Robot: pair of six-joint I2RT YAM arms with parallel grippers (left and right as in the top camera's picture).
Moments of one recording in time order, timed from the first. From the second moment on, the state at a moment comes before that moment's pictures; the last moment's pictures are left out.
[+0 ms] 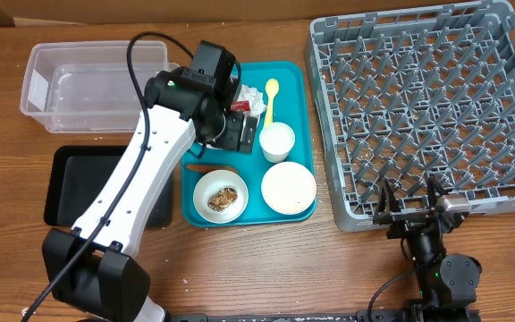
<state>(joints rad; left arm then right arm) -0.37 1.74 1.64 -1.20 0.07 -0.18 0.02 0.01 0.02 -0.03 -0.09 0.23</state>
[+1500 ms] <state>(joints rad) -0.54 1.86 1.35 -1.10 0.04 -0.66 0.02 0.01 0.02 -0.03 -0.09 0.23</state>
